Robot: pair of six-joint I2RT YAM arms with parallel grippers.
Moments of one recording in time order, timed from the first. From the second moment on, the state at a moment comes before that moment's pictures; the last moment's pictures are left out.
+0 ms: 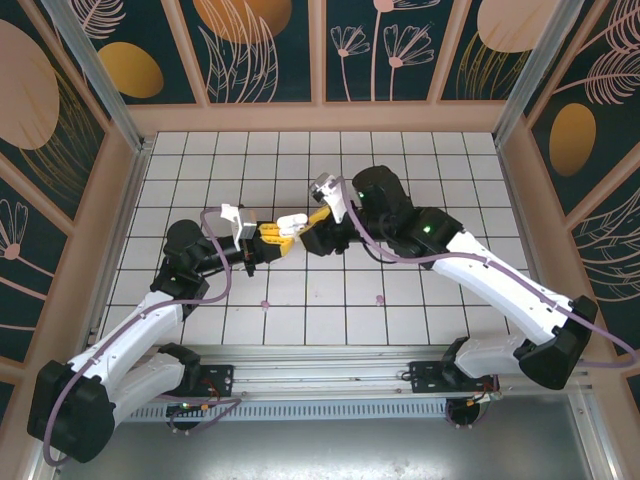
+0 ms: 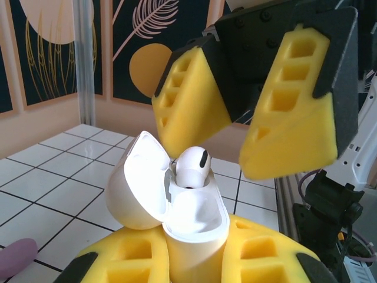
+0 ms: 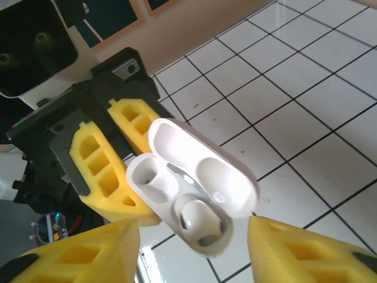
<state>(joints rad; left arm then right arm) -0.42 0.97 0.53 0.50 0.90 -0.18 0.86 1.28 1.33 -0.57 -0.35 0.12</state>
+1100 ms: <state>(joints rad) -0.42 0.50 0.54 -0.05 0.27 -0.06 0.77 1.94 1.57 -0.47 -0.29 0.64</state>
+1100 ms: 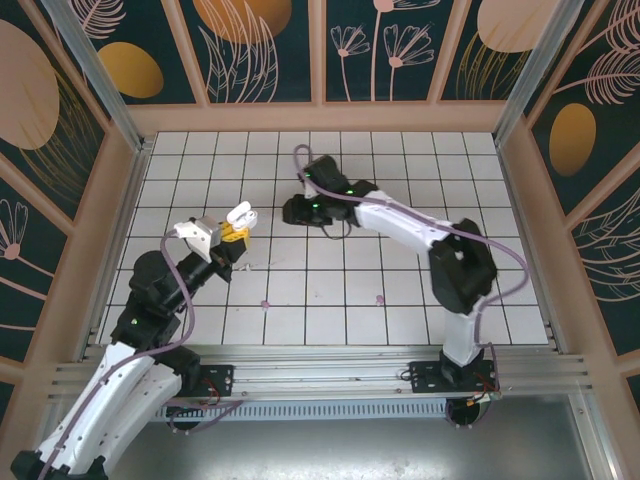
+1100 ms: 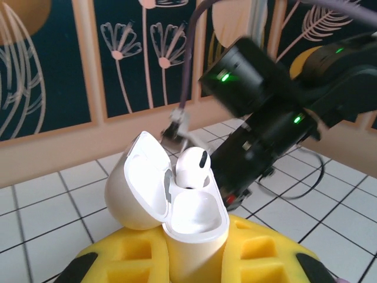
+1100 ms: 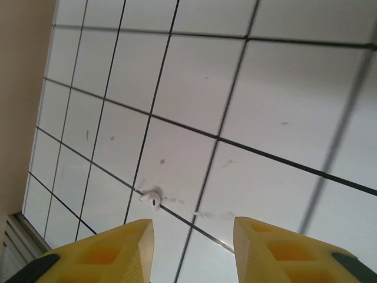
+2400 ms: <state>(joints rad) -0.42 0.41 0.61 -0.25 0.23 0.02 1.02 2.44 2.05 -0.71 -0.18 0.70</state>
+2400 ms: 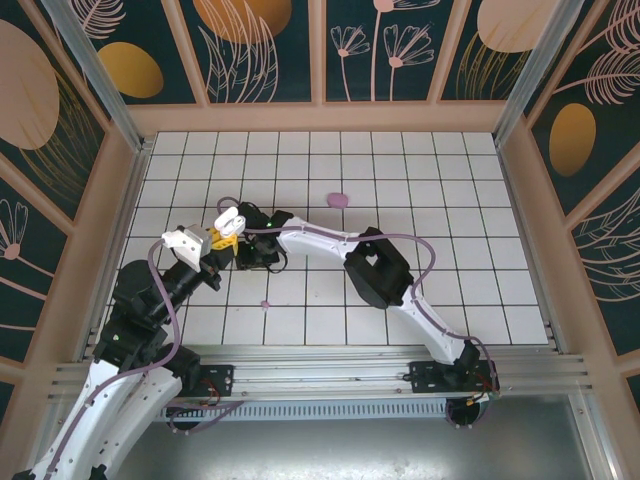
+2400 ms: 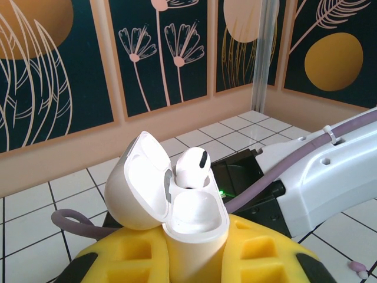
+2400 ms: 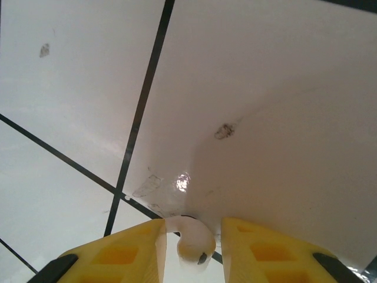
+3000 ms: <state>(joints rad) -0.42 0.41 0.61 -0.25 0.23 0.02 1.03 2.45 2.07 -0.75 -0.13 0.66</state>
